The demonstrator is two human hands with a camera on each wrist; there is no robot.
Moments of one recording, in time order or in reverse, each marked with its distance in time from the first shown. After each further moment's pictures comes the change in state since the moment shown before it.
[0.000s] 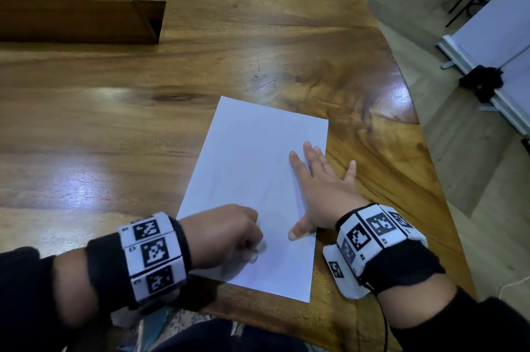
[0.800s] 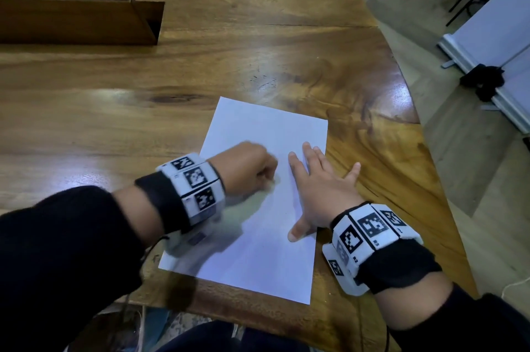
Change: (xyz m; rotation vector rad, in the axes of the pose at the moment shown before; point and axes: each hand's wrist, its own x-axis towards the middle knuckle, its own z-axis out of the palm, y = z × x) left_hand 0.051 -0.023 -0.059 -0.164 0.171 -0.255; right_hand 0.003 -0.005 -0.002 -0.053 0.010 0.036
